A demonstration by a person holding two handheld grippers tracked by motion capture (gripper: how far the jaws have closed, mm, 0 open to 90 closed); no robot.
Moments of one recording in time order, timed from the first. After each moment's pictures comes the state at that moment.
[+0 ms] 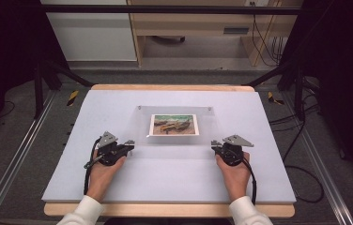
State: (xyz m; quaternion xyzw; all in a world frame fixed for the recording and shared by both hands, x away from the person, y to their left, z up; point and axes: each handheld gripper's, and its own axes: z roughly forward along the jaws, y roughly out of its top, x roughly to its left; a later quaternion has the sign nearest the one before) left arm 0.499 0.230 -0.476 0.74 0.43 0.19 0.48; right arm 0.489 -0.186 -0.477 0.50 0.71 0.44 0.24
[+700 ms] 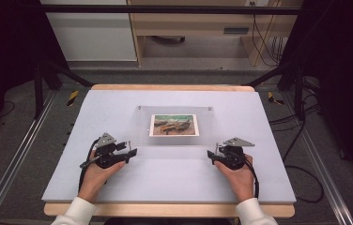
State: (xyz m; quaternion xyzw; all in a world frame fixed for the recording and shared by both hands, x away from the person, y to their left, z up) left arm 0.494 0.239 -0.471 0.77 0.41 0.16 0.46; right arm 0.481 -0.192 -0.479 0.50 0.74 0.41 0.18
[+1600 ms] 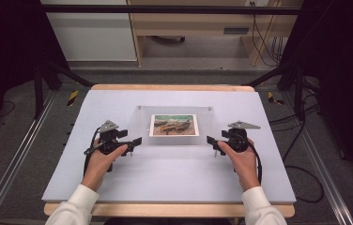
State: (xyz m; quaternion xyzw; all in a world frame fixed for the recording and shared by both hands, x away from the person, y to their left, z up) left arm 0.530 0.229 -0.454 0.75 0.43 0.14 0.49; right arm 0.523 -0.203 -0.450 0.49 0.72 0.46 0.15
